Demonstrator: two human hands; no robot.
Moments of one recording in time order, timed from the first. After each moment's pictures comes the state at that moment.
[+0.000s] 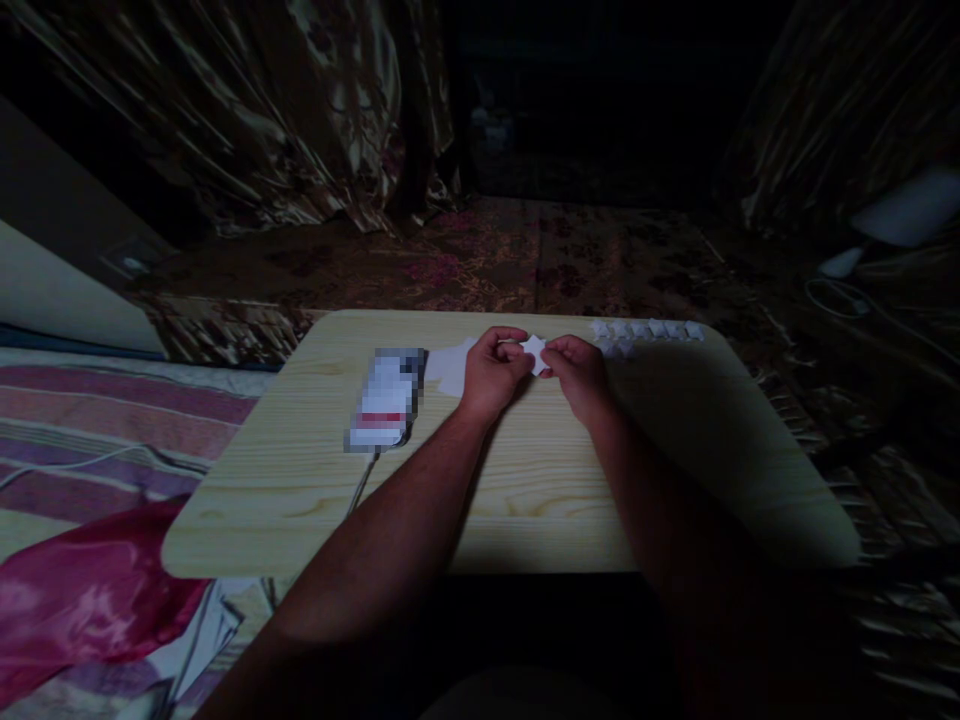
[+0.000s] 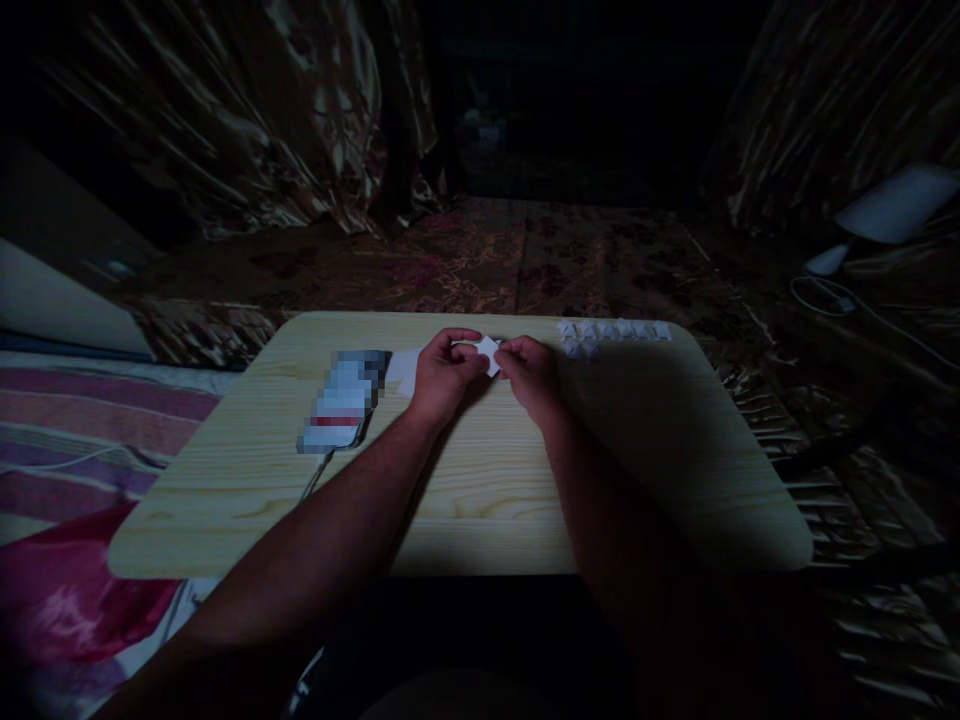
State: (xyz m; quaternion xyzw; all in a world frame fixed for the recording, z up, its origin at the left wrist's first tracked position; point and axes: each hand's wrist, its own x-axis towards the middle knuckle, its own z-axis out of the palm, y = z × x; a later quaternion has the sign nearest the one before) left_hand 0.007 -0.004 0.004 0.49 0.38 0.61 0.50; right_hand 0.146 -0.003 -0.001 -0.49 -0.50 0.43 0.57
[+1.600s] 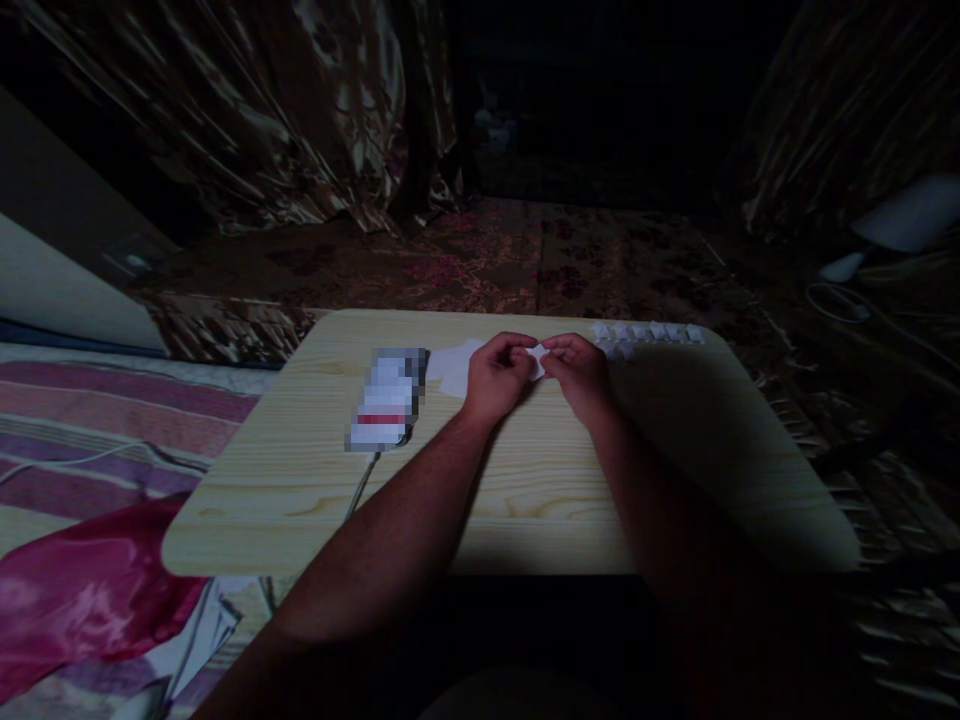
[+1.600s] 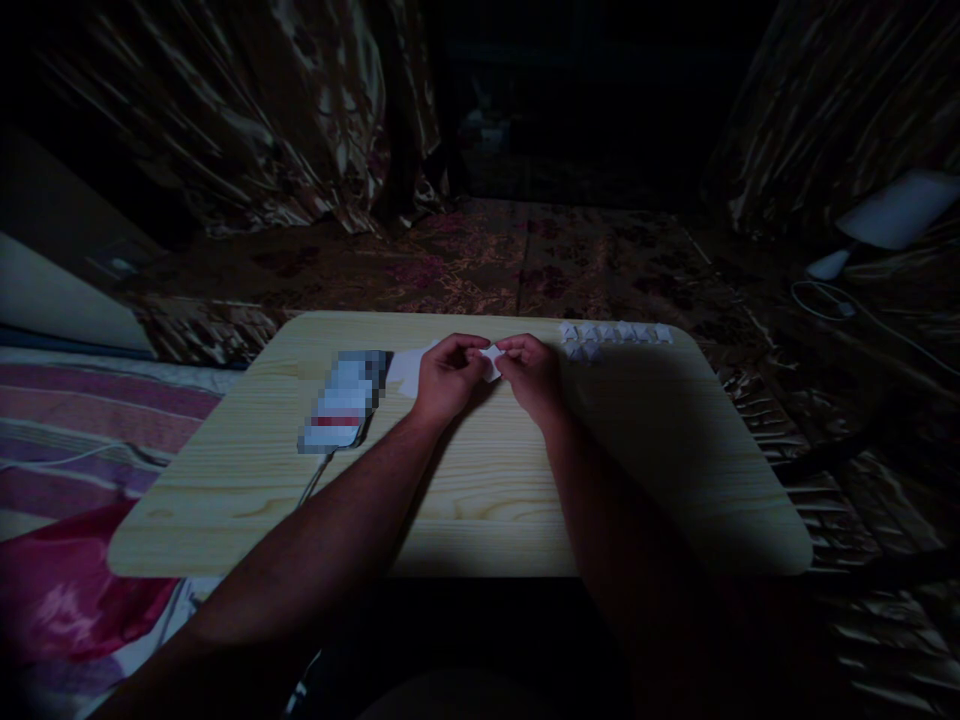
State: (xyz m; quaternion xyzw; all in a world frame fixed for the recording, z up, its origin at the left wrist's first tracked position) left_hand 0.006 -0.004 0.001 0.55 0.39 0.61 0.42; right_hand 0.146 -0.005 0.004 -0.48 -0.52 0.42 0.57
